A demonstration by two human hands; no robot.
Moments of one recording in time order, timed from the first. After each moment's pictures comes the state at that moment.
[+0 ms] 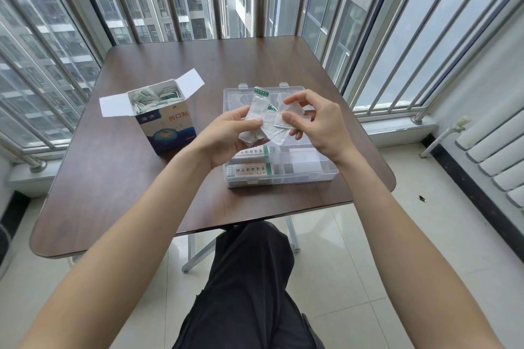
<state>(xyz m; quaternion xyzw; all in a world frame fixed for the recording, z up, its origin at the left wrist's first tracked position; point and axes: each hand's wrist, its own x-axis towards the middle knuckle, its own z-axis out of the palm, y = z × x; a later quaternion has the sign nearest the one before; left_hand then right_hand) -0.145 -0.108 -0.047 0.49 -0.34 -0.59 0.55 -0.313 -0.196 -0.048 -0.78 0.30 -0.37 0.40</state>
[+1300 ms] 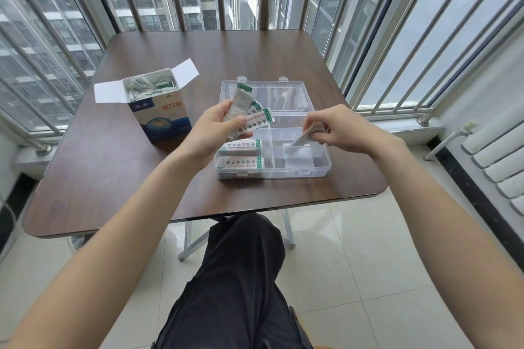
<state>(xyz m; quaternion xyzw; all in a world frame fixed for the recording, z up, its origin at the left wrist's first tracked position) -0.152 -0.096 -0.060 0.58 -0.38 -0.44 0.57 -0.361 -0.238 -0.041 -0.94 0.29 -0.04 0.19</state>
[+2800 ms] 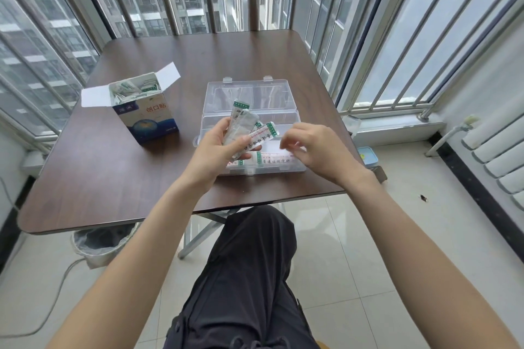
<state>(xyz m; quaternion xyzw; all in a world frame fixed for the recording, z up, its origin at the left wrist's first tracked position) -0.209 -0.081 -0.063 0.58 -0.38 -0.41 0.59 -0.382 -0.200 -0.065 -0.95 0.22 -0.19 0.14</state>
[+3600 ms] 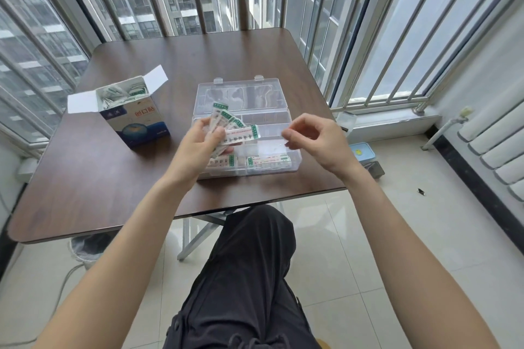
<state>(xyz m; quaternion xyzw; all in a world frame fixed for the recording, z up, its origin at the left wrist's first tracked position) -0.195 -0.087 -0.068 0.63 -0.34 -0.38 0.58 -0.396 -0.201 -0.062 -0.75 0.31 -0.32 0.49</state>
